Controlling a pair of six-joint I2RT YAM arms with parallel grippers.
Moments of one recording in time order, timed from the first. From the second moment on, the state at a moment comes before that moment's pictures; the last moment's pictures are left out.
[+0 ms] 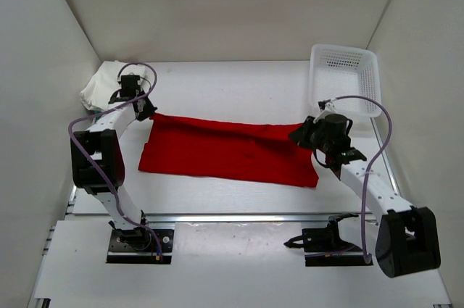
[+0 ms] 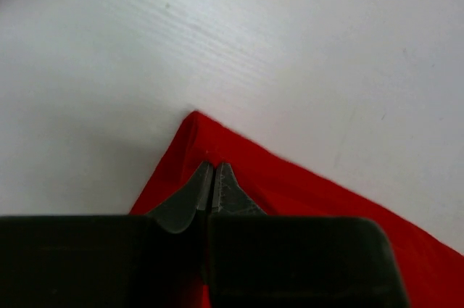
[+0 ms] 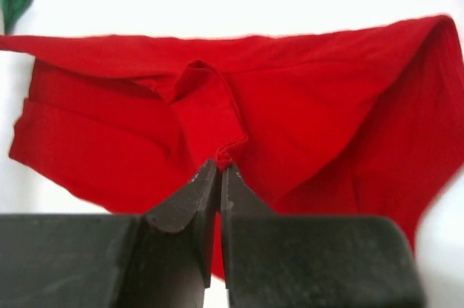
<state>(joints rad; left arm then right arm) 0.04 1.78 1.26 -0.33 -0.06 -0.47 0.18 1.14 0.62 0.03 -0.28 0.49</state>
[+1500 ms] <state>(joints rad) -0.23 1.53 0.69 0.12 0.05 -0.81 0.35 1.23 0.64 -0.07 -0.19 0.46</state>
